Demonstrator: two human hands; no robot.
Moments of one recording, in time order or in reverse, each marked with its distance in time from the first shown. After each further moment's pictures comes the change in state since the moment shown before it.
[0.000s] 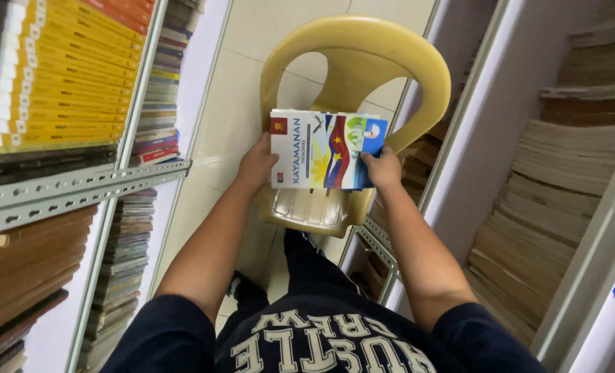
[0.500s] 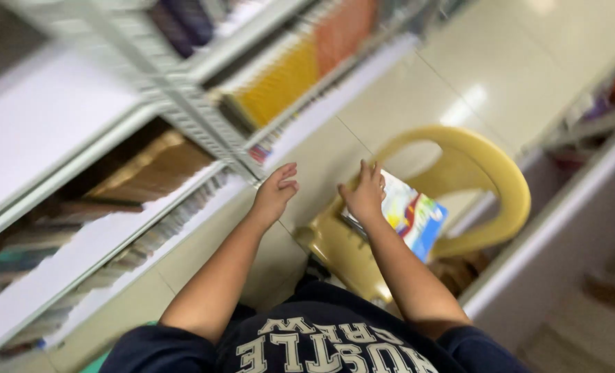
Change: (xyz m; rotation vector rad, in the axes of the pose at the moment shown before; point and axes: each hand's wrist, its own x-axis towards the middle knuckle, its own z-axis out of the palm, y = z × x) left_hand -0.211 0.144 -0.104 -0.123 0.494 0.101; right_hand -0.138 -0.223 0.123 -0.417 -0.261 -0.569
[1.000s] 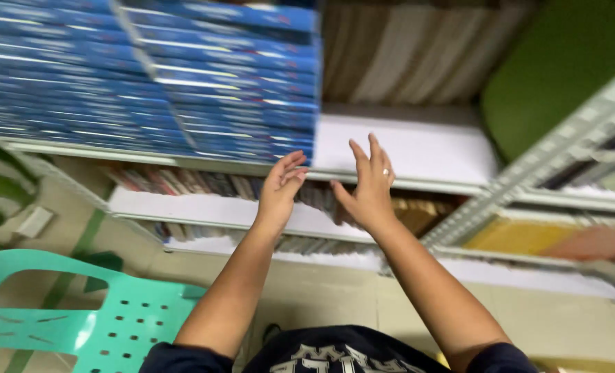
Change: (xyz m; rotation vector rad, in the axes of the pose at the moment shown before) left_hand -0.346 0.118 -0.378 -0.297 0.835 0.662; right_hand -0.281 -0.489 0.103 0.209 -0.133 -1.393
